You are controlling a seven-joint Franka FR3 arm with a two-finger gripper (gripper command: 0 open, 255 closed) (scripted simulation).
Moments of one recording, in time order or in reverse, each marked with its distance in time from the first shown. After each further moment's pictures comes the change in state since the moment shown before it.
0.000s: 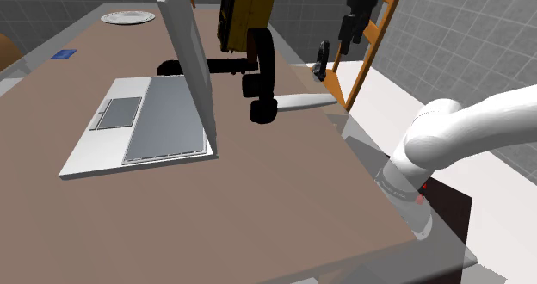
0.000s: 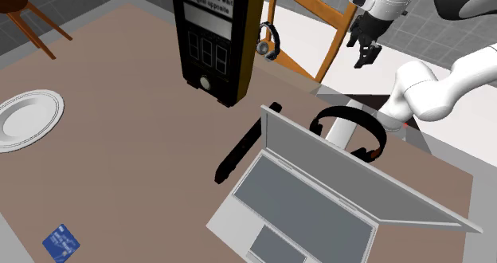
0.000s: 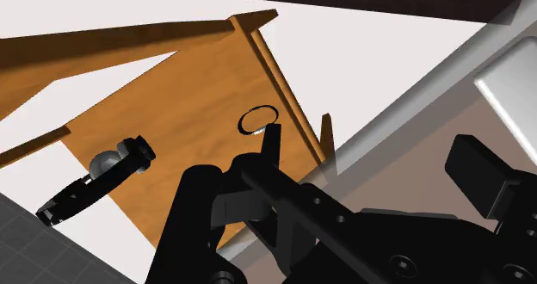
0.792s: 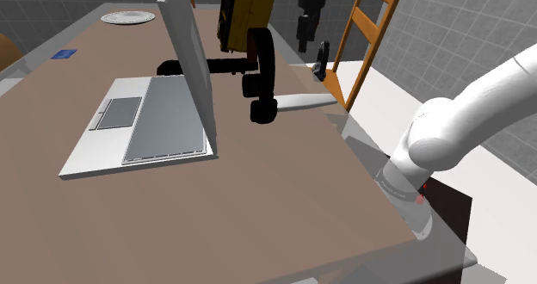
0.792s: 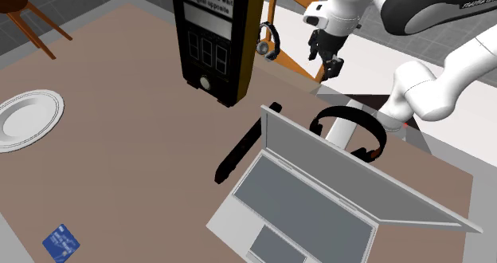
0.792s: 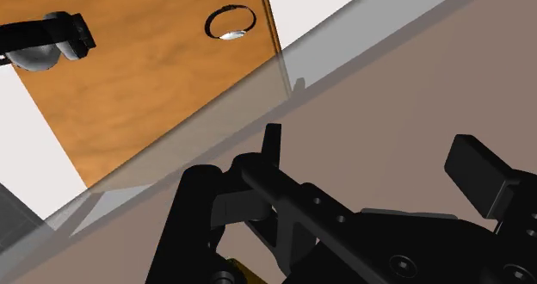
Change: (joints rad) arm 0.090 0.362 0.001 0.214 0.027 0.146 -0.147
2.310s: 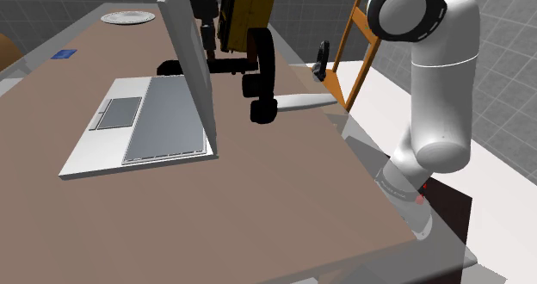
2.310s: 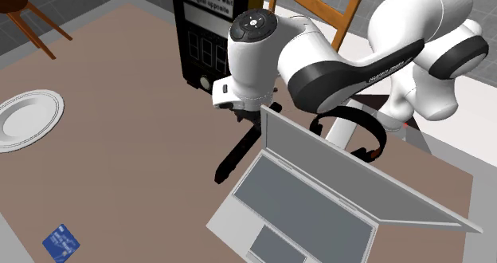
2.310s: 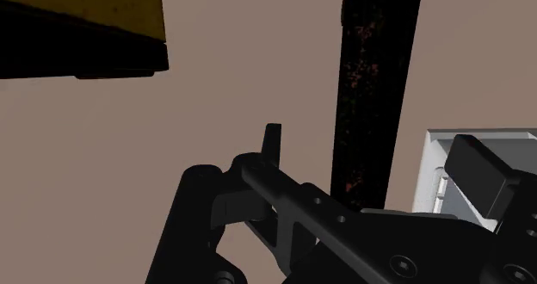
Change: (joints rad) arm 0.168 0.840 0.125 0.912 0.021 -0.085 -0.296
